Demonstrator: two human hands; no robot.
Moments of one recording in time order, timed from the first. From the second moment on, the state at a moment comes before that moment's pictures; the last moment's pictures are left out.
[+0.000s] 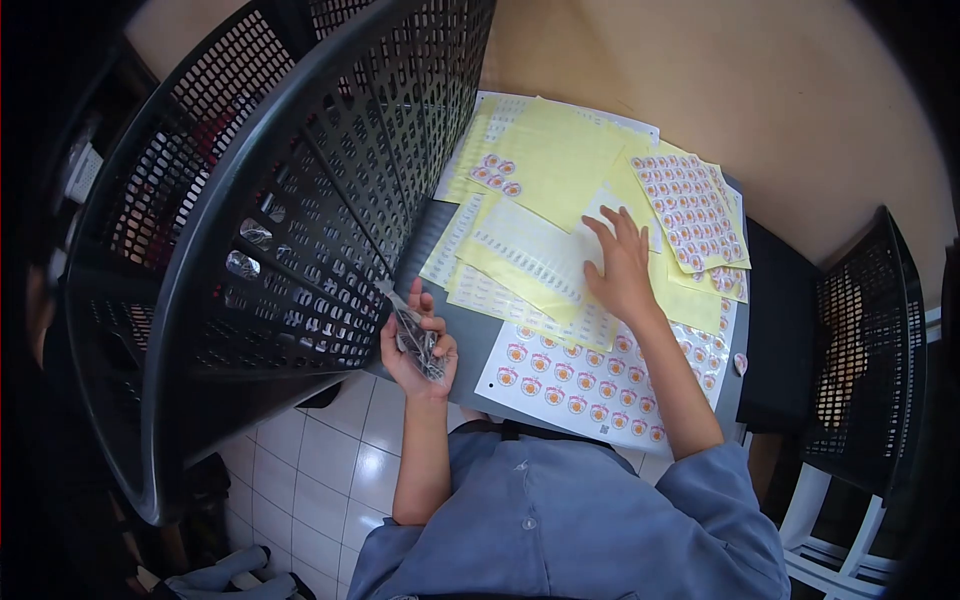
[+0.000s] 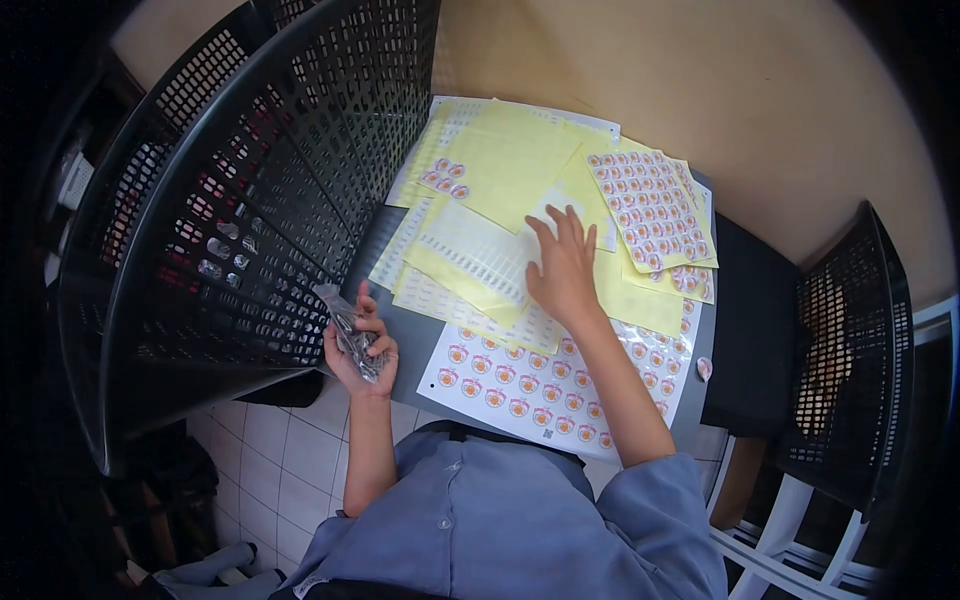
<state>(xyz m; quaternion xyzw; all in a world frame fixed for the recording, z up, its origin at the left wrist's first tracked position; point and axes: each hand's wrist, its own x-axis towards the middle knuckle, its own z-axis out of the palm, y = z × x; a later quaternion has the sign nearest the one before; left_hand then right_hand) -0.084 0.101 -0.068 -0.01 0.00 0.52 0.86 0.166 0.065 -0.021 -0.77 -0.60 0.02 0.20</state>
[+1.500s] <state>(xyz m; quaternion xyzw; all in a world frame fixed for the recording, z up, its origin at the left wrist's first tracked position) -0.043 0.110 -0.033 0.26 0.17 0.35 0.88 0.189 0.073 -0.026 -0.79 -0.58 -0.06 0.20</state>
